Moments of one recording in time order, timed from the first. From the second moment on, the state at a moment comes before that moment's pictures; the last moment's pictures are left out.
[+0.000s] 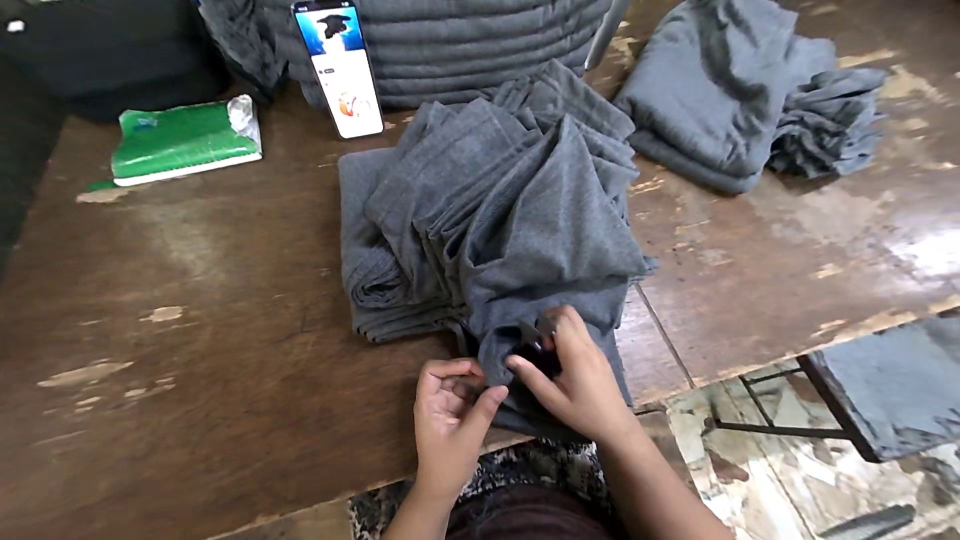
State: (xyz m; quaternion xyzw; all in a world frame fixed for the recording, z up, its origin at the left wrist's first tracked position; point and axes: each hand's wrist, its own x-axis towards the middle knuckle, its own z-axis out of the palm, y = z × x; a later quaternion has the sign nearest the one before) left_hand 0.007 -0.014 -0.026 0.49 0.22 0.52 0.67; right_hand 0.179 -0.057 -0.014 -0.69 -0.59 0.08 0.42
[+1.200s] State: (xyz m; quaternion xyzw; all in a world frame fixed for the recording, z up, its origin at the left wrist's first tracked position) left_hand -0.035 0.000 -0.017 0.76 0.26 0.37 0.46; right_hand 0.188 -0.092 -0.015 -0.63 -0.75 0.05 0.17
